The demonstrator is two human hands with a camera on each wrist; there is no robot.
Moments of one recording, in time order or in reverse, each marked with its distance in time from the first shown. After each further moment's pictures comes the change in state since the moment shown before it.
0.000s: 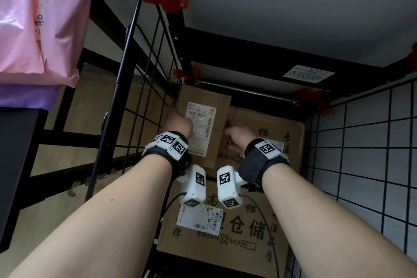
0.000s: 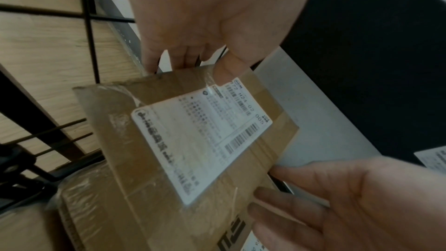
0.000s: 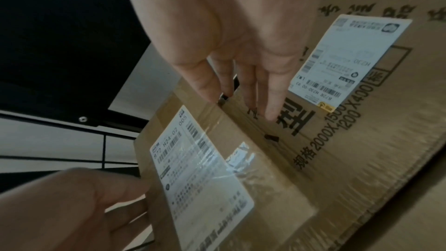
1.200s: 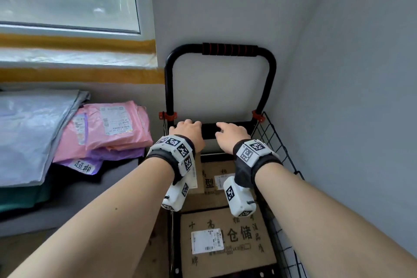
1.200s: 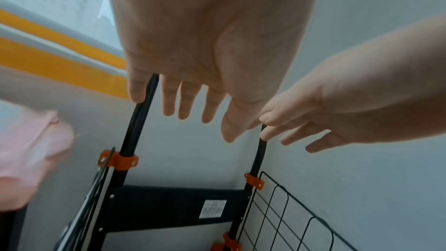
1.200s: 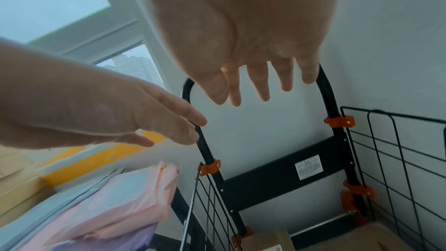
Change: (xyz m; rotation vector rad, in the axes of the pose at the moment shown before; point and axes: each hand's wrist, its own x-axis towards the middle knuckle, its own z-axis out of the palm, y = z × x) left_hand -0.296 0.042 -0.199 0.855 0.126 1.012; right_hand -0.392 -0.041 0.031 -0.669 0.693 -0.456
